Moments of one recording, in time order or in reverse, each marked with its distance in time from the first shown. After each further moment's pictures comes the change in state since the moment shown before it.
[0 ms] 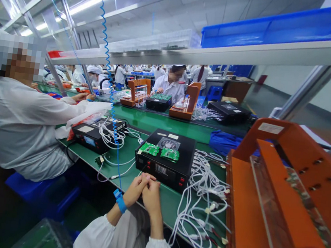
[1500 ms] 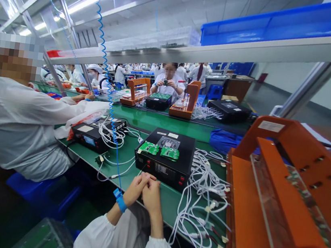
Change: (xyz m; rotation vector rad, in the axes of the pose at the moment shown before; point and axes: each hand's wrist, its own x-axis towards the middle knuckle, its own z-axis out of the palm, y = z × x) left_hand -0.001 0.000 0.000 0.043 0.003 -0.011; right_hand -0.004 -0.003 0.002 0.060 -0.009 0.098
